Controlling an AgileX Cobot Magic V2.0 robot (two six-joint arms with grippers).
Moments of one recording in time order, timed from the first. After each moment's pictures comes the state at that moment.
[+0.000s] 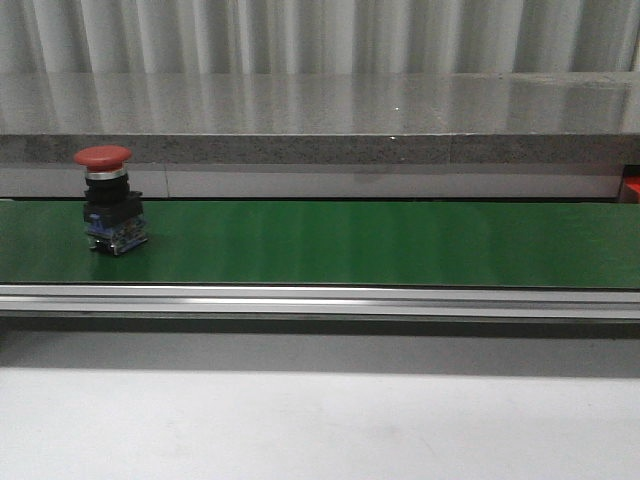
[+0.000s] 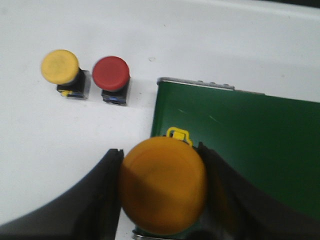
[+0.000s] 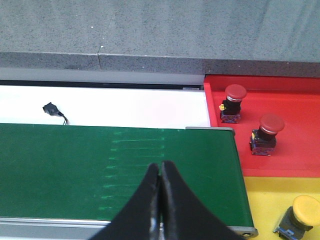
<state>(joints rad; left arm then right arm) 0.21 1.45 -1.18 -0.15 0.79 0.24 -0.12 0.56 -0.63 0.11 0.51 -0.12</state>
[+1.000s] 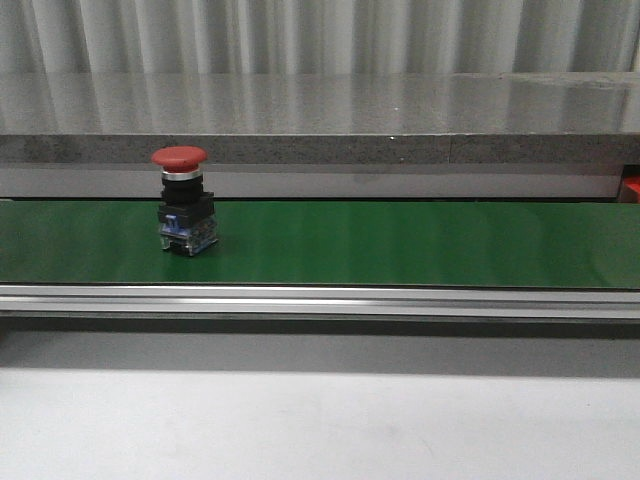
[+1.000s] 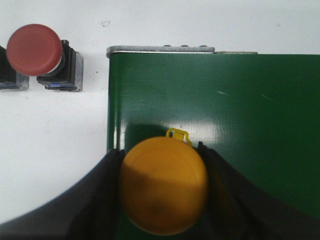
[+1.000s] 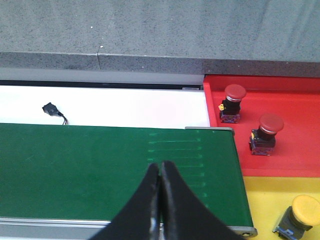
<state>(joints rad) 0.14 1.59 -1.13 -0.15 0.72 0.32 -0.12 0.56 -0.63 0.11 0.51 -0.12</state>
